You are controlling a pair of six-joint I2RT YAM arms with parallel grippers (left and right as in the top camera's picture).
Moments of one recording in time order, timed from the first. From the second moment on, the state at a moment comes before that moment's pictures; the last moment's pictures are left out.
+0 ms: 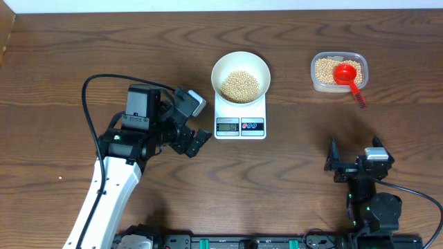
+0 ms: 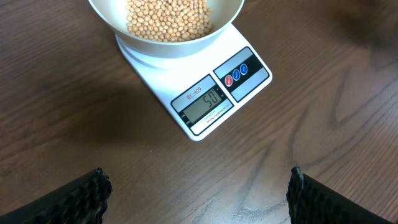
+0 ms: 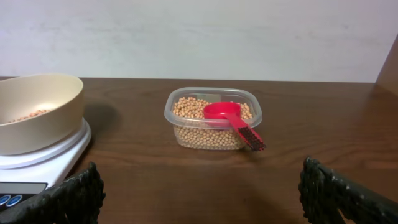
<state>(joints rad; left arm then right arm) -0.18 1.20 0.95 -0.73 0.45 0.38 0.03 0.01 0.01 -0.07 0.02 -0.01</state>
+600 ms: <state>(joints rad) -0.18 1.14 0.95 -0.73 0.45 0.38 0.03 0.01 0.01 -0.07 0.02 -0.01</state>
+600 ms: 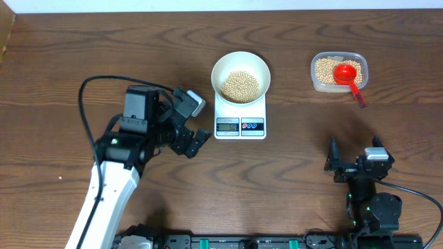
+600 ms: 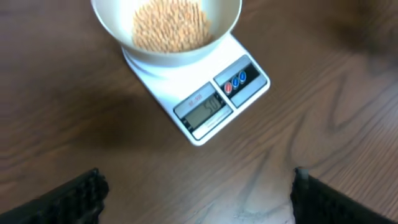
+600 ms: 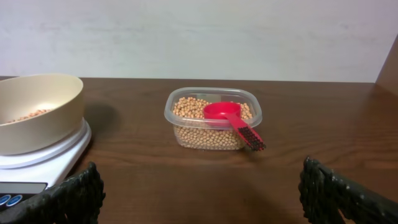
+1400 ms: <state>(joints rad) -0.02 0.51 0.74 -0.59 0.11 0.22 0.03 0.01 0.01 -0.07 0.02 -0.01</state>
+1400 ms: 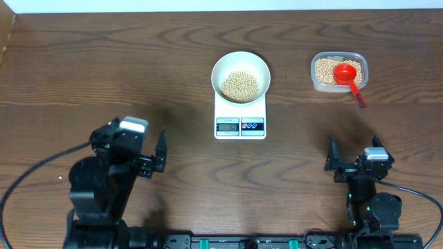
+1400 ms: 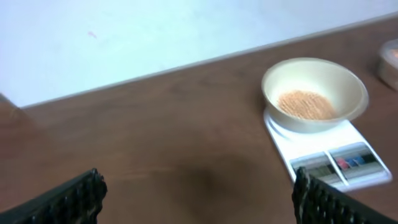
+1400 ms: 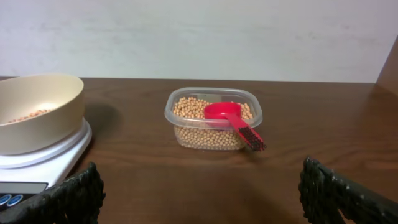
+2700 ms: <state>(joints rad) 0.12 0.01 0.04 -0.14 -0.05 0.11 0.03 0.01 0.01 -0.07 0.02 -0.01</state>
